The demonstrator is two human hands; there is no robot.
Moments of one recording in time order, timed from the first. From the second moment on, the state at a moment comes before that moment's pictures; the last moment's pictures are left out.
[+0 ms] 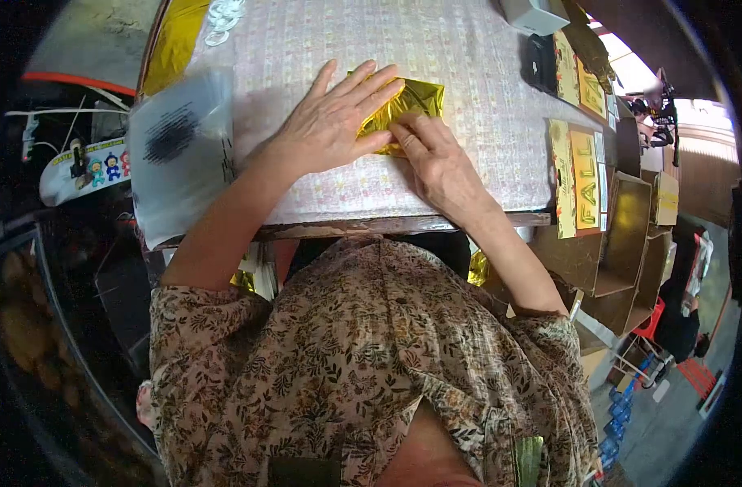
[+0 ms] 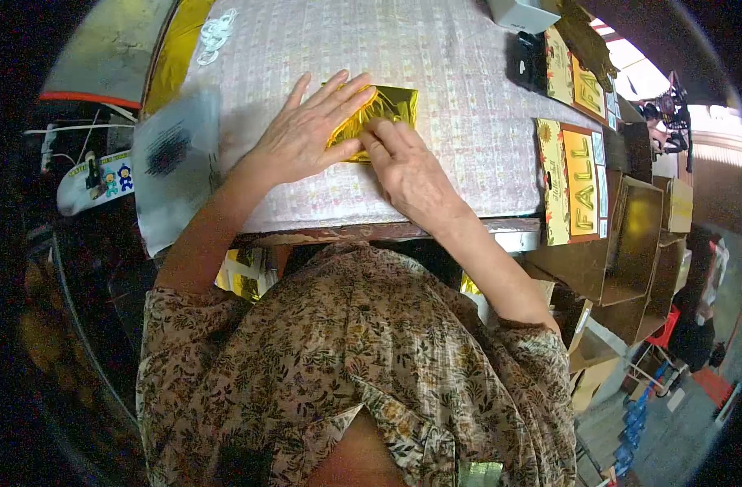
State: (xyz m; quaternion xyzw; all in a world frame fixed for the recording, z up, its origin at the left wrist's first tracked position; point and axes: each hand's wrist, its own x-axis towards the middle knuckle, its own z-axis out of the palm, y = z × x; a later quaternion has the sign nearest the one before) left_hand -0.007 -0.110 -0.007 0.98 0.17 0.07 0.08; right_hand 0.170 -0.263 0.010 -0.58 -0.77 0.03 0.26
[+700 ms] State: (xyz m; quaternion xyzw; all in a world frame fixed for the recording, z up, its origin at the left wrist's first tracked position) left_hand -0.041 -0.124 0.032 0.98 0.05 0.19 0.04; right_hand 0.159 -0.268 0.021 -0.61 -0.78 -0.05 0.15
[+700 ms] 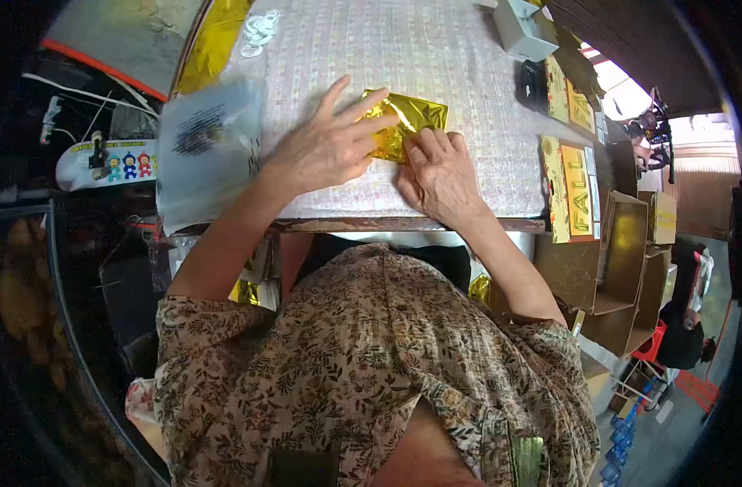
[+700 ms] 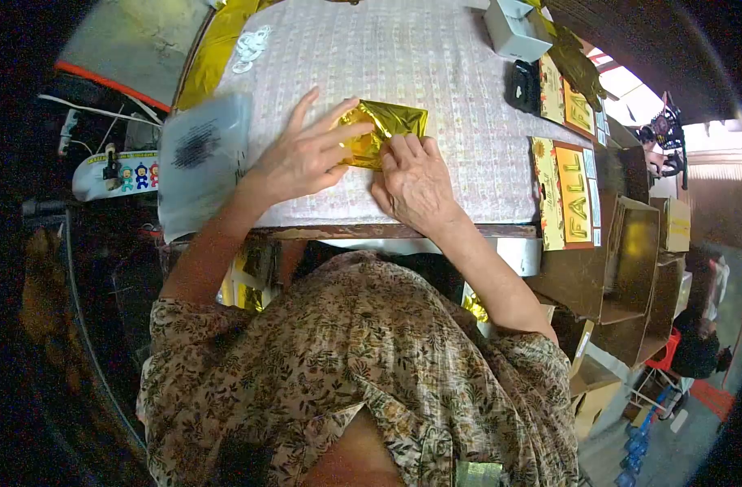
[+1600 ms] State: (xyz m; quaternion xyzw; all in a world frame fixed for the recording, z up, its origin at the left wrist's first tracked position) left_hand -0.078 -0.187 0.030 0.37 0.21 0.42 0.80; right_hand 0.105 -0.291 0.051 -0.53 -0.29 0.52 0.60
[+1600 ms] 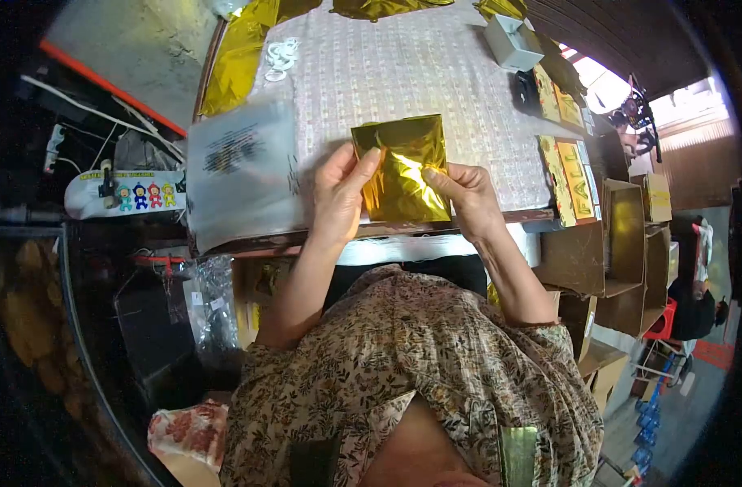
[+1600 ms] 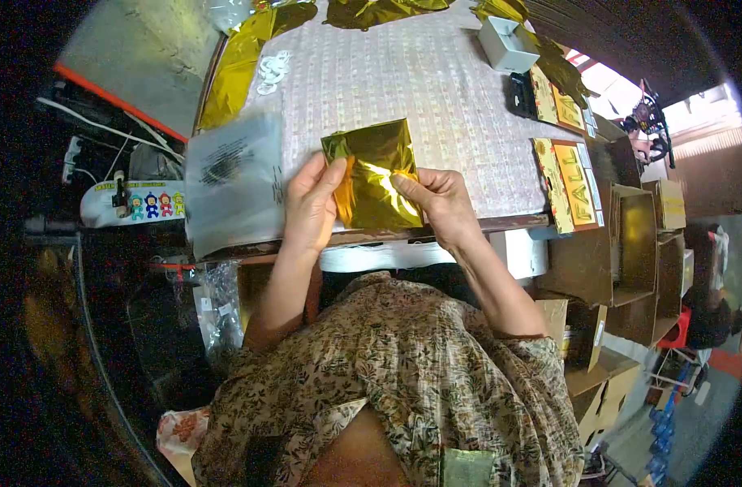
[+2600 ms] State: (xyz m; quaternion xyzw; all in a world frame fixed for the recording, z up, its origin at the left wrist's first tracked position) left_hand -0.039 -0.246 0.021 0.37 0.27 0.46 0.76; right_hand 0.125 -0.303 0.063 -0.51 -0.21 0.37 0.75
